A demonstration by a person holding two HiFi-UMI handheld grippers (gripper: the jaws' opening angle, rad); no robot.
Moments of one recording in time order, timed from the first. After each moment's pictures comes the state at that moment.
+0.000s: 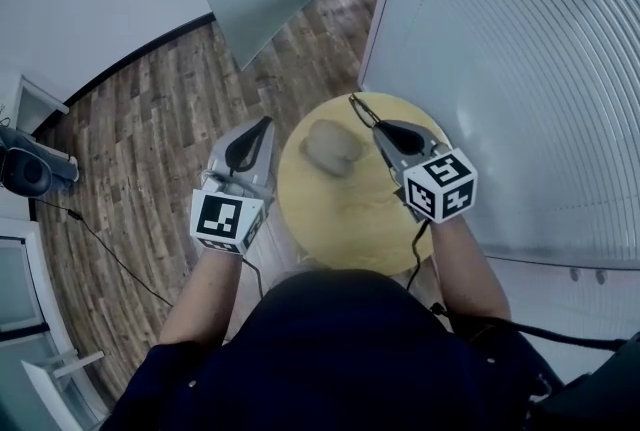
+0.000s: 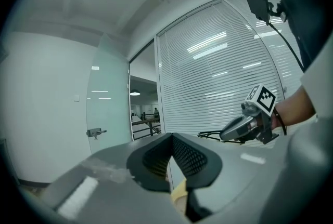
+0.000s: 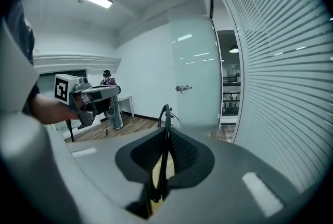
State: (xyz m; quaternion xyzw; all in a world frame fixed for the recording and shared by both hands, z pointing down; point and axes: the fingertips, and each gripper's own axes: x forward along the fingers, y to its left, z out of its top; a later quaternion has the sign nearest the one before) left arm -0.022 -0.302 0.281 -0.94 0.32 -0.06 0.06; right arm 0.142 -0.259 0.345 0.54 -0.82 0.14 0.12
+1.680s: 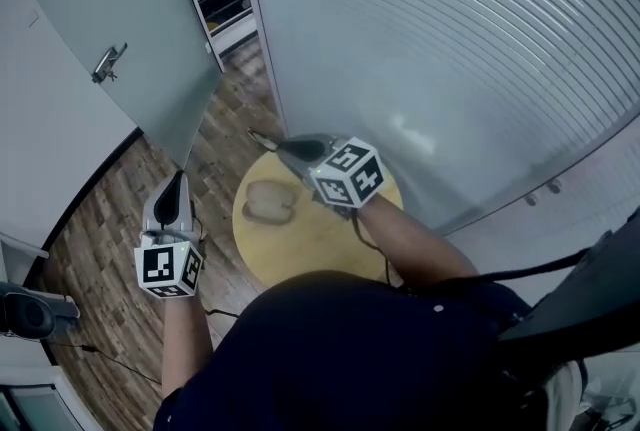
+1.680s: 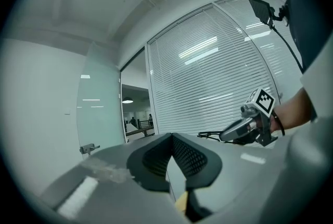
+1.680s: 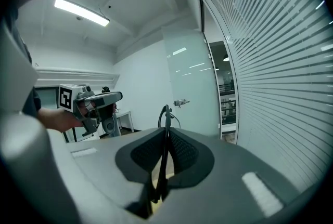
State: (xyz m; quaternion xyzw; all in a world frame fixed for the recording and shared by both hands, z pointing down) left arm 0.004 -0.287 0.198 -0.95 0.29 -0.04 0.11; right arm 0.163 -0.240 0.270 0.55 -0.82 0.13 0.04
